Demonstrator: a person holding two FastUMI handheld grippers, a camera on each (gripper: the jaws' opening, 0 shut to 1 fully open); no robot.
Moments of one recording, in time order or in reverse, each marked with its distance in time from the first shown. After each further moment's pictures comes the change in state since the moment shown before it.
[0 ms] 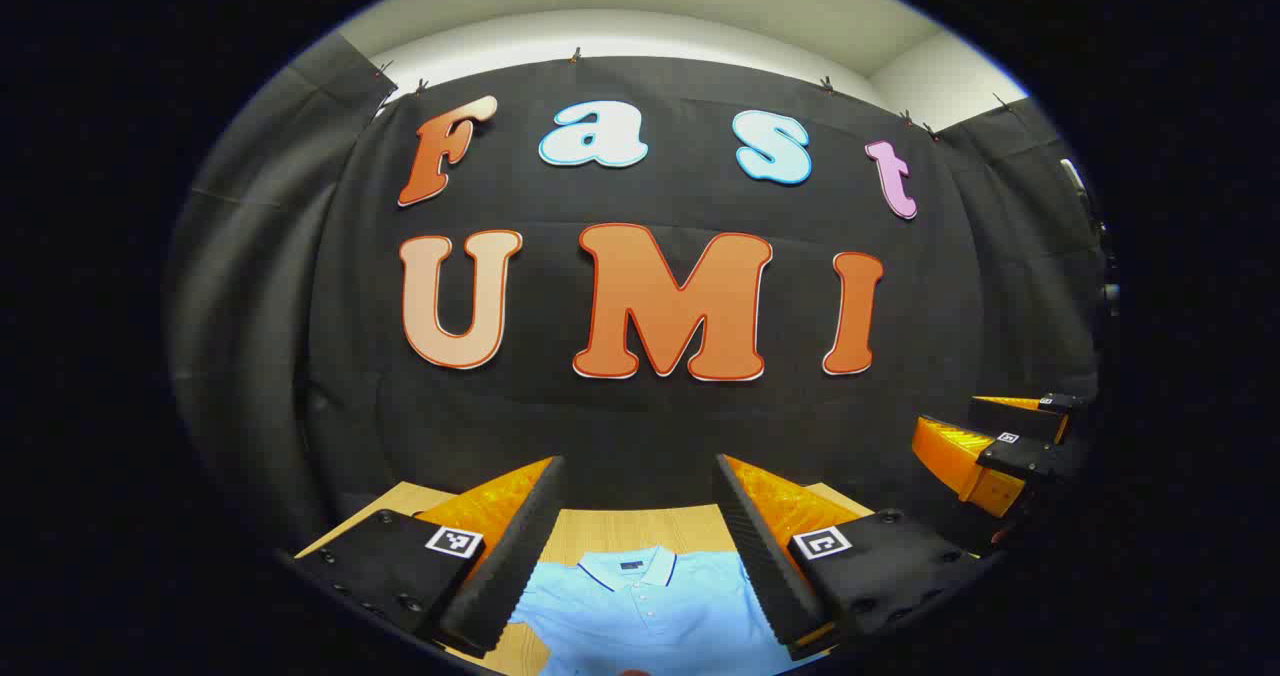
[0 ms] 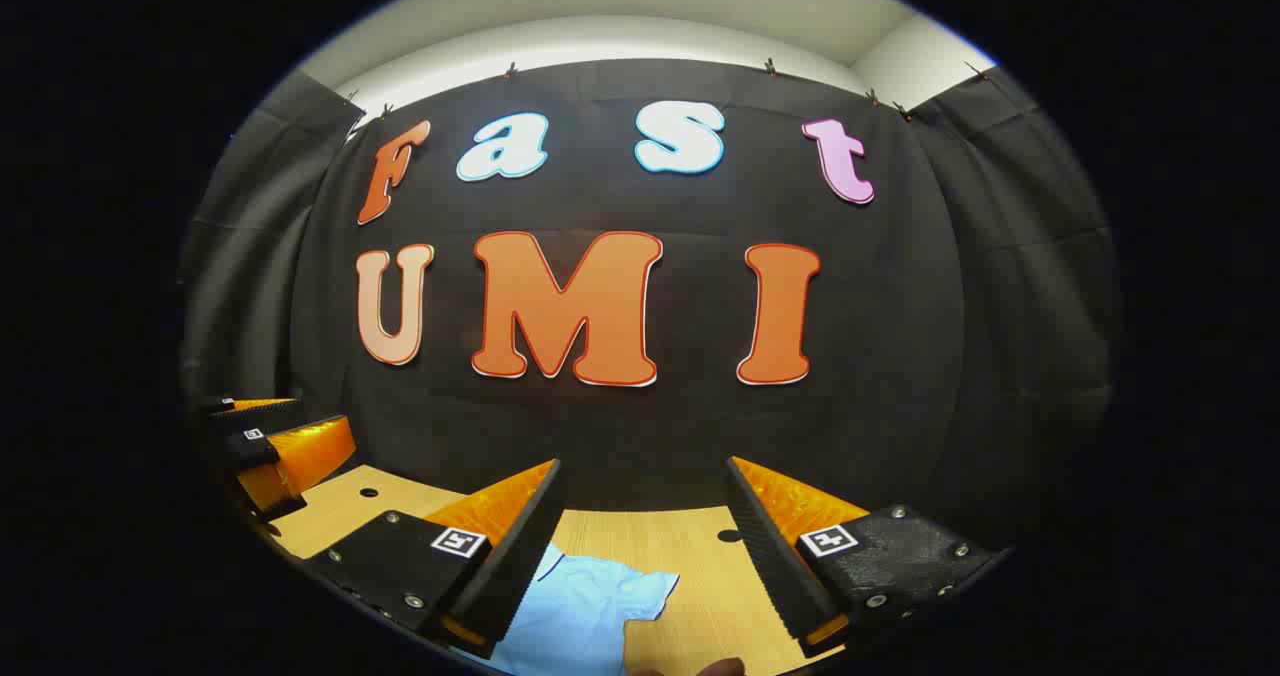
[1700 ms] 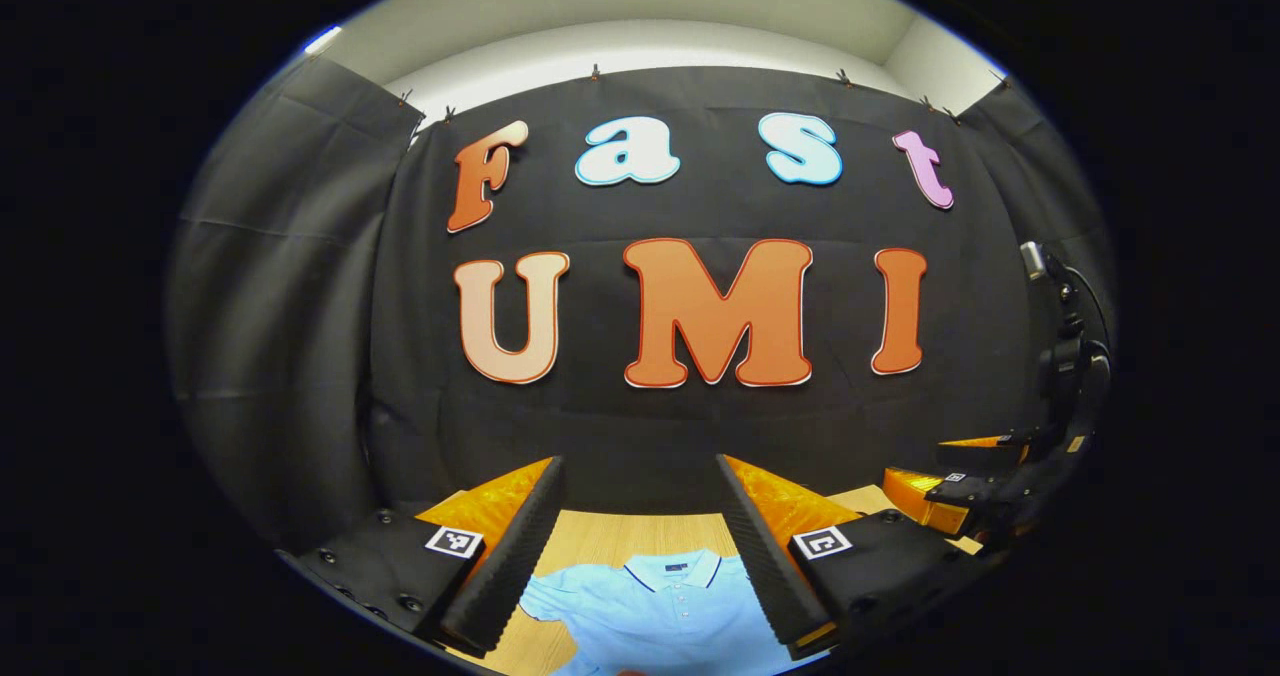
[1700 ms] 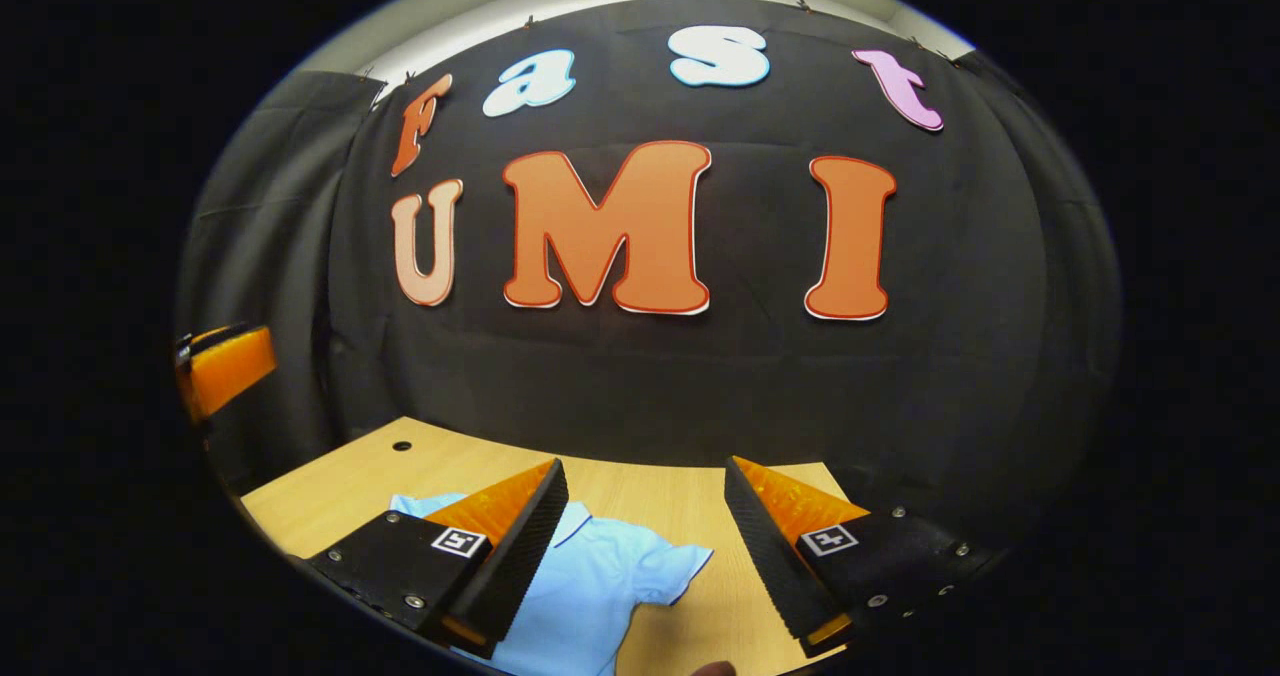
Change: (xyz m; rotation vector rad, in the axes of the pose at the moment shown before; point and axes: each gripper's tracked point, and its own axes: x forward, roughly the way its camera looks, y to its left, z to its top) left arm -0.017 0.010 0.007 0.051 -0.029 0.138; right arm 0.063 0.004 -0.077 -0.039 0.213 0.182
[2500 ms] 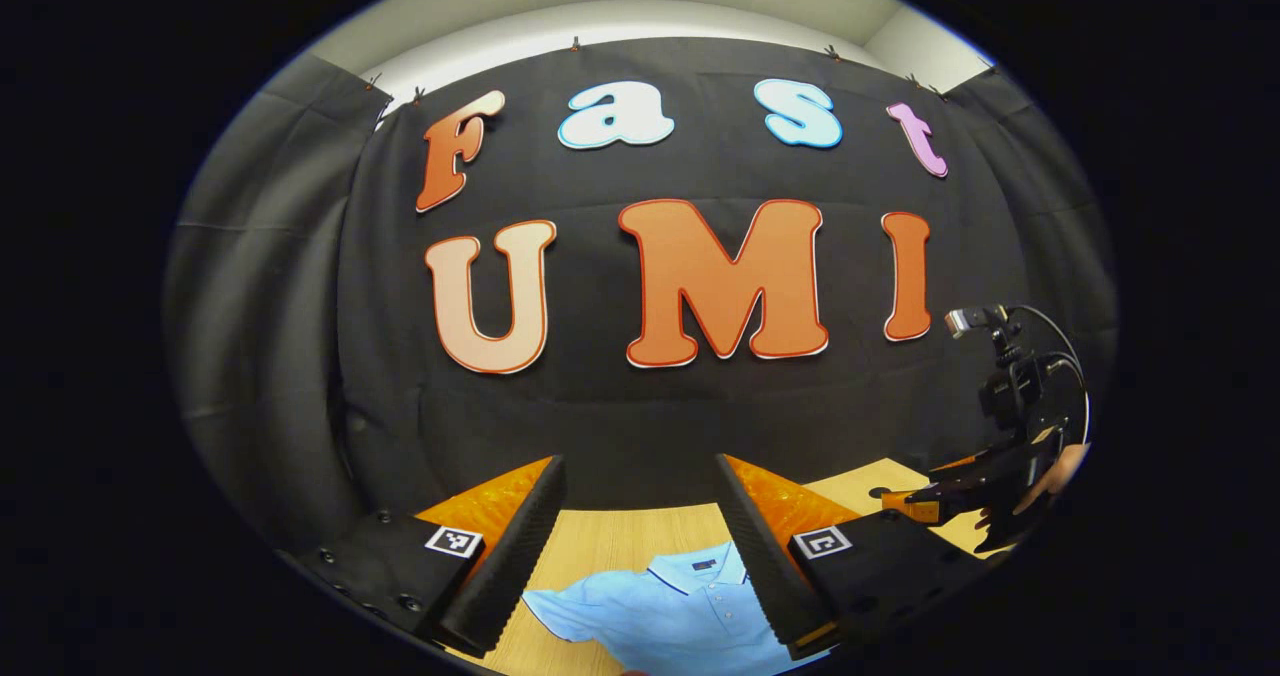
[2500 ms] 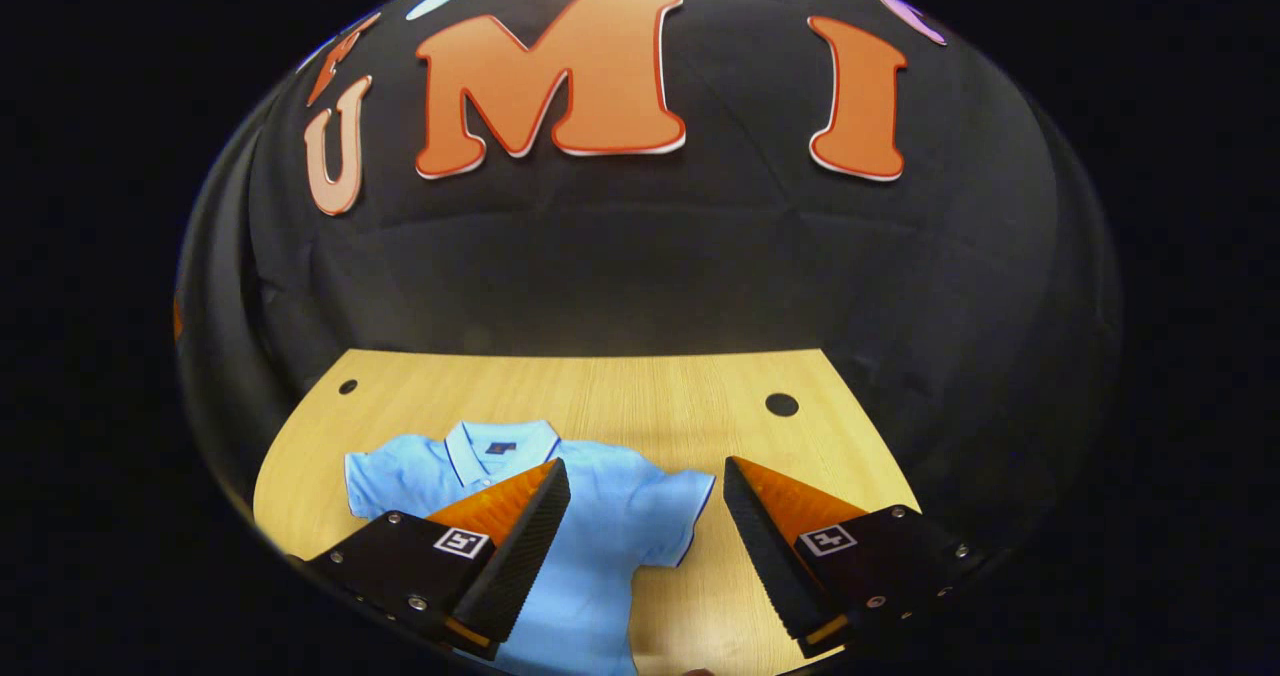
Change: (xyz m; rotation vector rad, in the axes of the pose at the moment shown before) left arm 0.072 0.046 -0.032 0.055 0.057 -0.037; right arm 0.082 -0.004 -0.105 0.078 0.436 -0.086
